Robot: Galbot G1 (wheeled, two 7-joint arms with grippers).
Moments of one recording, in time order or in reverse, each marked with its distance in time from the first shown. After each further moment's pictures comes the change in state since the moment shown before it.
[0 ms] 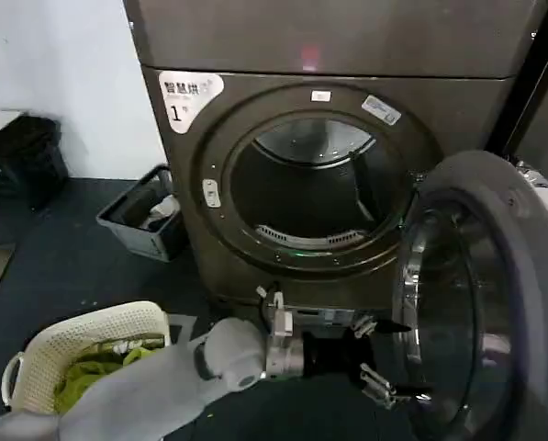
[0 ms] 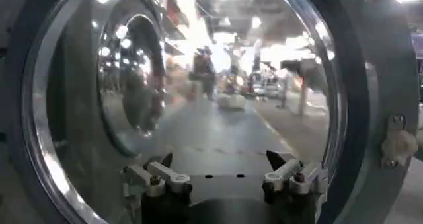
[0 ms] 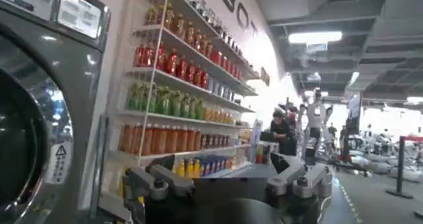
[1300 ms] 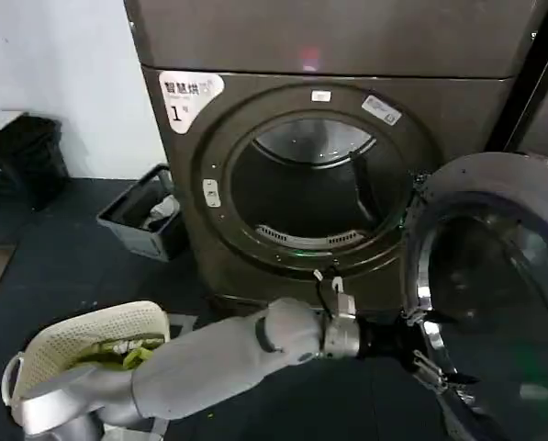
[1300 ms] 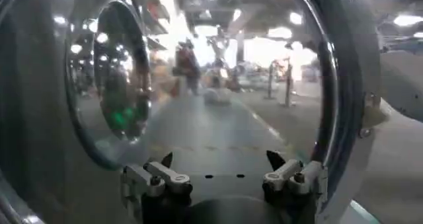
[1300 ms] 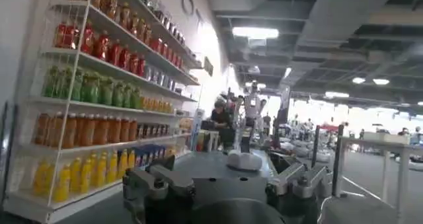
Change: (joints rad) left arm -0.179 -0.232 0.144 0.232 0.004 -0.034 -0.010; right arm 0.010 -0.039 0.130 -0.029 -0.101 -0.091 0.080
